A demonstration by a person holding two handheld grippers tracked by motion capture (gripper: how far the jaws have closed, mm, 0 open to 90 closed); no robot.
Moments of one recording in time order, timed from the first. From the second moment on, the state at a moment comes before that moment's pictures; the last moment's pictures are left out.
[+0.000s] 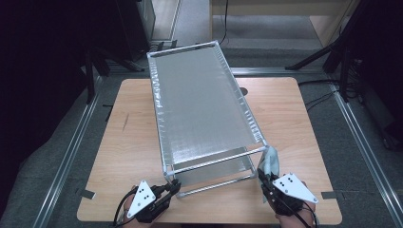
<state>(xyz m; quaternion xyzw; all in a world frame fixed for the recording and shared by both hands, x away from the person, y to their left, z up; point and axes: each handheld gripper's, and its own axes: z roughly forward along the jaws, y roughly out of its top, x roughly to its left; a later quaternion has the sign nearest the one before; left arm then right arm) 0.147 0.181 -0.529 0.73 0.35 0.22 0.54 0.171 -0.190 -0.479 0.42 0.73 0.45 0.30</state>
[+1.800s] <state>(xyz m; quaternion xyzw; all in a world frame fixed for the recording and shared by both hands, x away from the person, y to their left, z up) 0.144 0.172 -0.530 0.74 0.33 0.20 0.55 0.177 -0.206 -0.476 0.51 0.68 0.46 0.27</state>
